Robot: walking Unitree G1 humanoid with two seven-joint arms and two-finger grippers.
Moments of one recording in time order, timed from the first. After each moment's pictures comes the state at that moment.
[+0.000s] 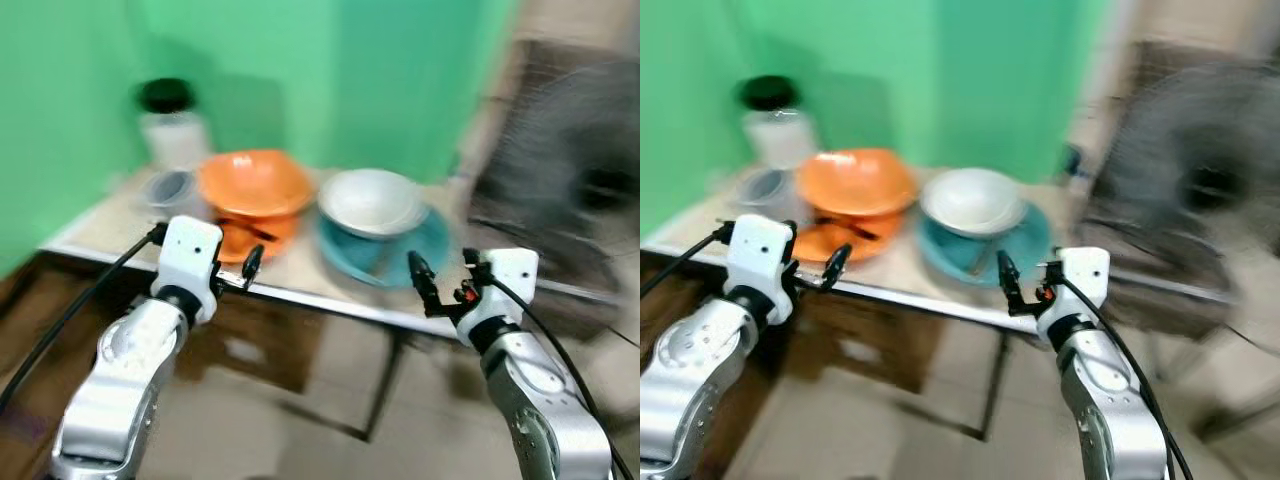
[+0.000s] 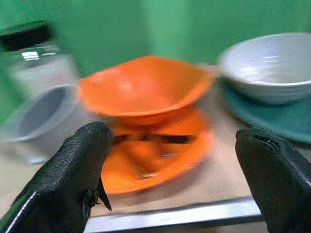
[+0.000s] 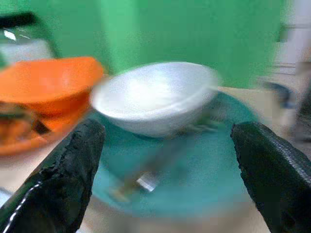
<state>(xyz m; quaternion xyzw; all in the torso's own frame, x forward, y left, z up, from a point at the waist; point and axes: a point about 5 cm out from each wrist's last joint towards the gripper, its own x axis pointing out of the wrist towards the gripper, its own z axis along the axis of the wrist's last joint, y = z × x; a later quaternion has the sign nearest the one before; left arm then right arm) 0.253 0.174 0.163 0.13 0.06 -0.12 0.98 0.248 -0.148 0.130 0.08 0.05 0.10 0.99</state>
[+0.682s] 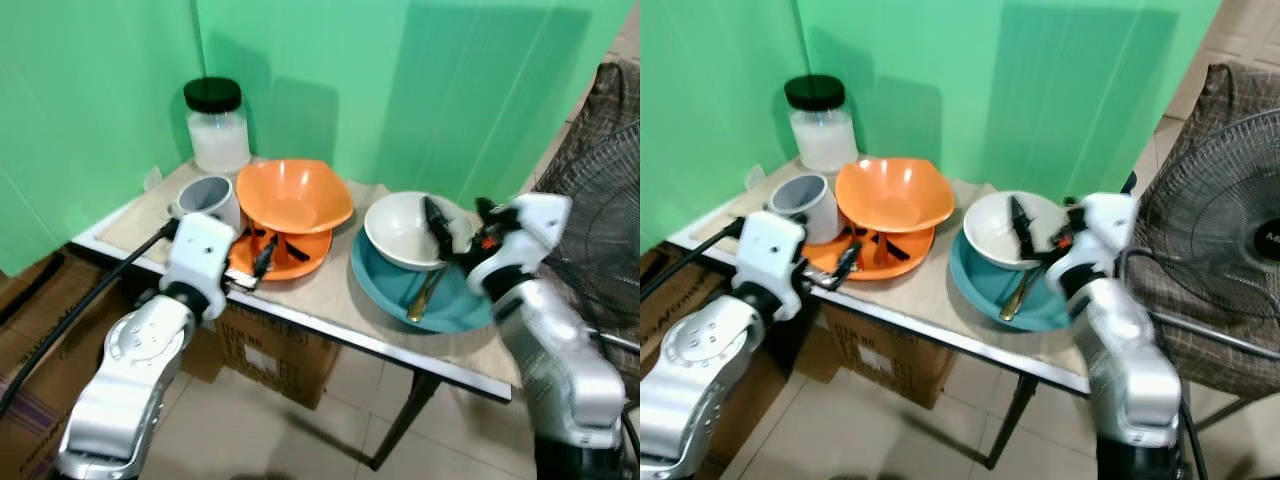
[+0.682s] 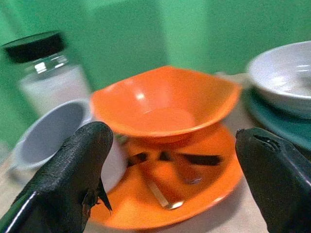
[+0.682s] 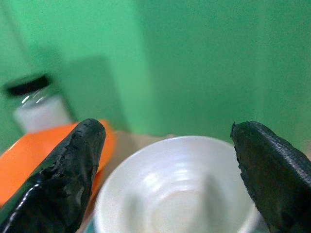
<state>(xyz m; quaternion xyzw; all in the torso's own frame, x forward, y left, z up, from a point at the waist) 0.256 0.151 0.167 0.14 0.02 -0.19 0.97 0.286 -0.179 0.170 0.14 -0.01 0.07 0.99</state>
